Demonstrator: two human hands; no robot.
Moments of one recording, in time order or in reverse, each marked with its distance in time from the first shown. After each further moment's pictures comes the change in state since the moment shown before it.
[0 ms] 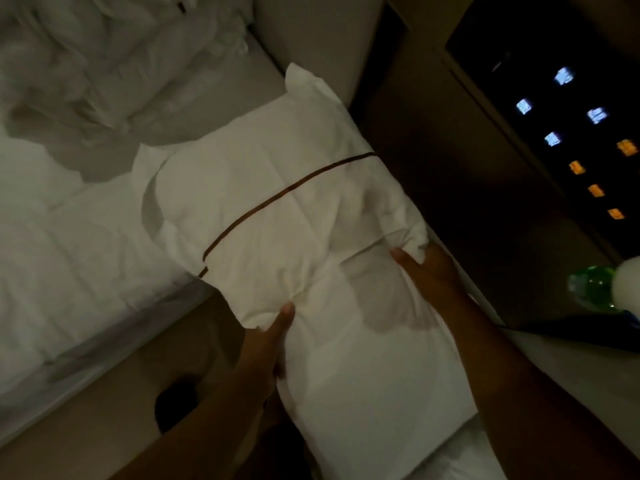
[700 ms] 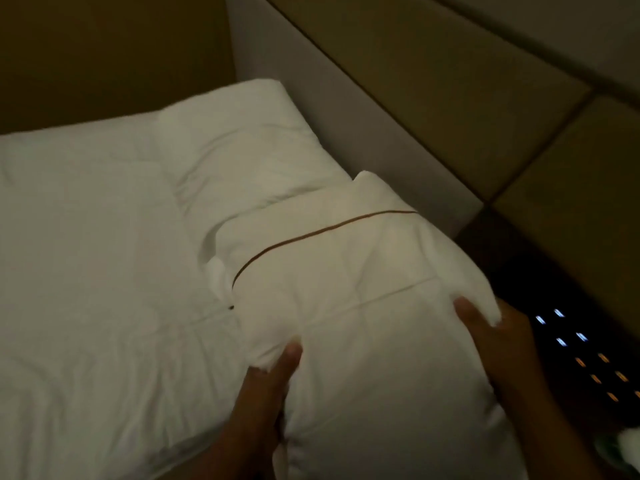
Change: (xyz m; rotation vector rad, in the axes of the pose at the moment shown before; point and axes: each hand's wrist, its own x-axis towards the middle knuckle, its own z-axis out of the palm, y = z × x) left_hand -0.155 0.176 -0.159 -0.369 -0.242 0.586; right_hand -0.198 -0.278 -0.049 0.366 0.227 -0.413
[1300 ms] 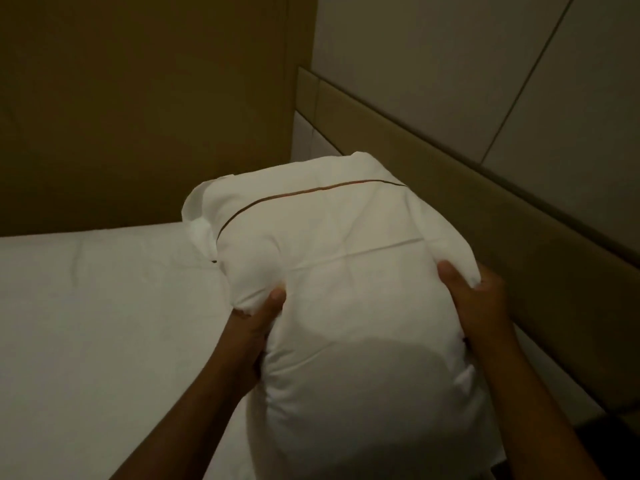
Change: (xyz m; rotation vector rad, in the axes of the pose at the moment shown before) left_hand 0.167 0.317 -0.047 -0.017 -0.016 0.437; right_hand 0.130 -0.270 0.201 0.188 -0.089 -0.422
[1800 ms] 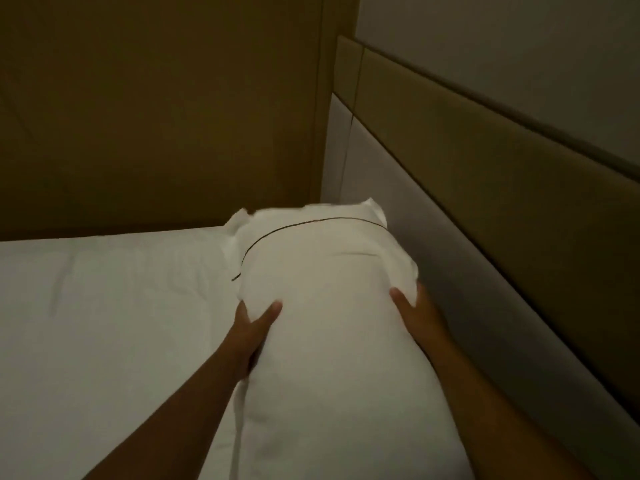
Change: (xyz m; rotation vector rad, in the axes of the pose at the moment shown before) left_hand 0.341 -0.108 -0.043 0.268 0.202 -0.175; right_hand 0.280 0.205 0.216 -0.242 -0.380 0.211
